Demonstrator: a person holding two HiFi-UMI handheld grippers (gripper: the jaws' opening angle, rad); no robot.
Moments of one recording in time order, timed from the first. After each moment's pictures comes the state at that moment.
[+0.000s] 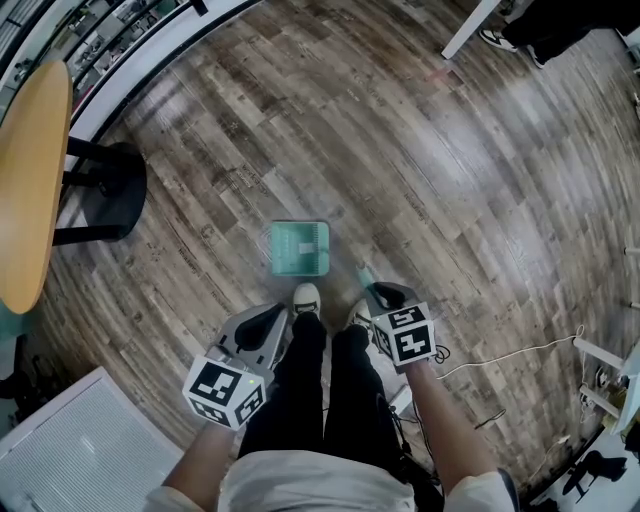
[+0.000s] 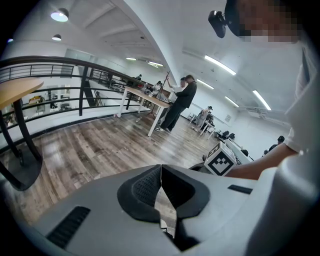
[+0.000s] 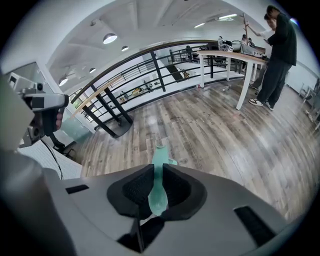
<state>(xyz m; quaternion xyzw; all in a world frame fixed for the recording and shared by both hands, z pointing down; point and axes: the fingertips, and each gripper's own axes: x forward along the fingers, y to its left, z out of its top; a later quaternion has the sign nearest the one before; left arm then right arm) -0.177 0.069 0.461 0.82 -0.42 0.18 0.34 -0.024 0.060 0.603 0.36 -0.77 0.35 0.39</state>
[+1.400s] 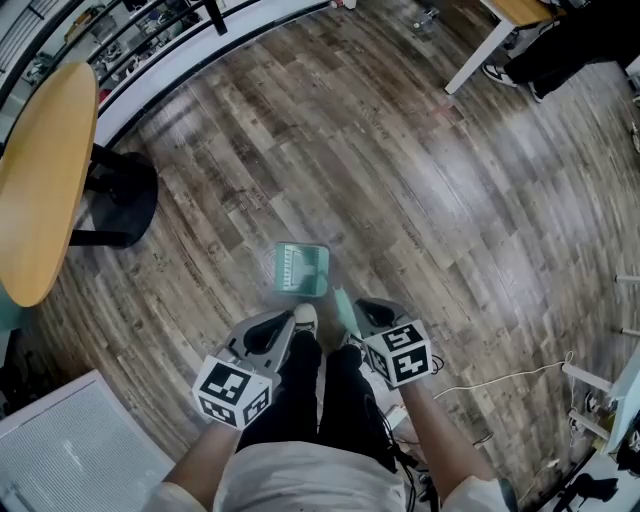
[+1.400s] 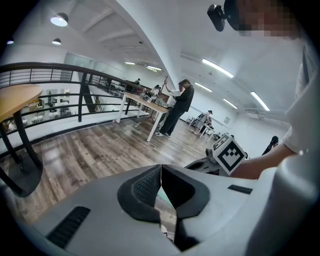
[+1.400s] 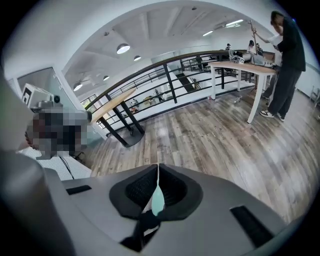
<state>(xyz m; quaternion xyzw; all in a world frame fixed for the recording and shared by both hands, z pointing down) -0.182 0.058 0.419 0.83 -0.43 0.16 0.33 -0.069 0.042 0.518 0.32 -0.82 0.33 0.34</state>
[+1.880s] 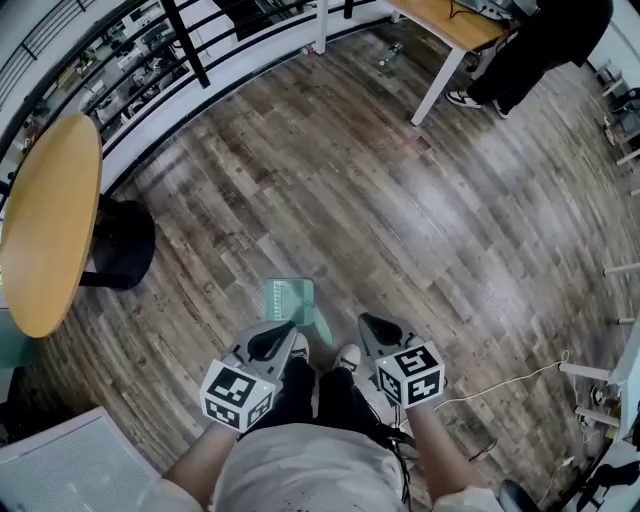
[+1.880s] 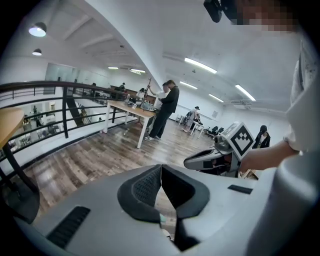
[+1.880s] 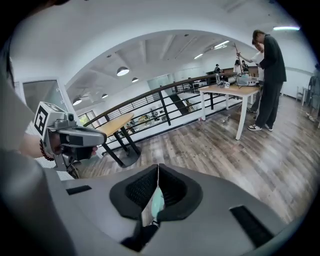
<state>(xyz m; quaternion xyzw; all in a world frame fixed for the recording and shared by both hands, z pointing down) -0.137 0.053 0.336 0.87 -0.38 0.18 0.26 -0.019 0.037 0.382 0.39 -0.84 0.28 0.24</state>
